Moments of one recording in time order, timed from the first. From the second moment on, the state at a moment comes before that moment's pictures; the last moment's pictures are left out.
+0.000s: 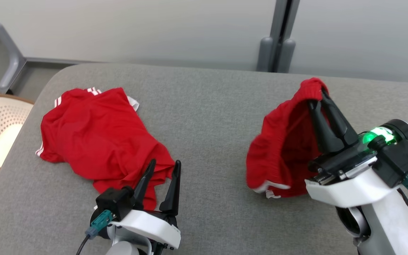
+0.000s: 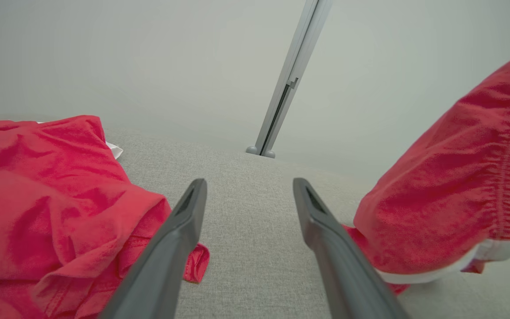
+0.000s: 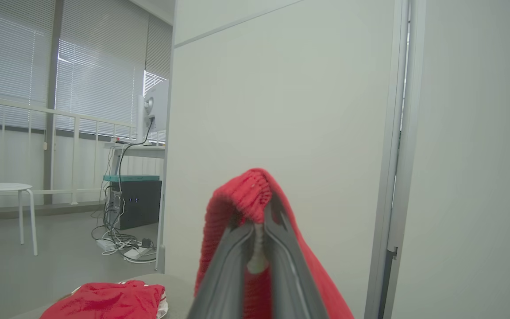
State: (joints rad) left arm -0.17 0.05 -0.41 0.29 -0.52 0.01 -0.26; right arm -0.34 -0.22 0.34 -0.01 0.24 0.13 -0.26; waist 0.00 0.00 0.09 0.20
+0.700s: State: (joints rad) left arm -0.12 0.05 -0.40 0.30 -0.48 -0.02 -0.26; right arm -0.23 -0.25 0.03 -0.46 0.13 0.13 -0.06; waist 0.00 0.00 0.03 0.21
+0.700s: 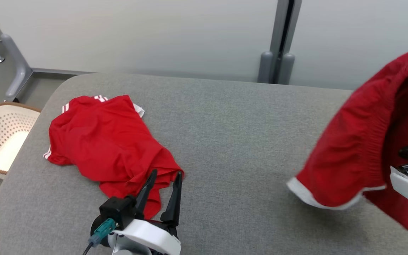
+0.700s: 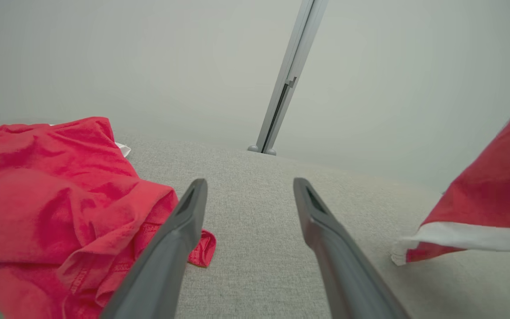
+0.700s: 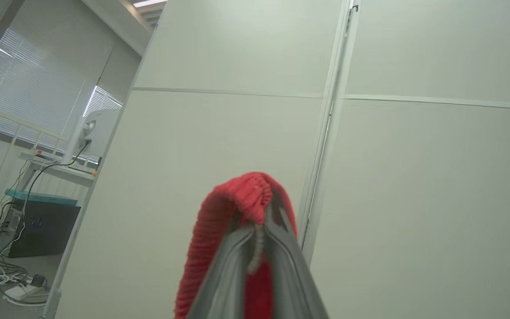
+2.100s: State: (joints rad) left arm -0.38 0.05 -0.56 0.22 -0.61 0.05 -0.26; right arm -1.10 -0.49 0.60 0.97 0.30 0.13 -0.04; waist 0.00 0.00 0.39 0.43
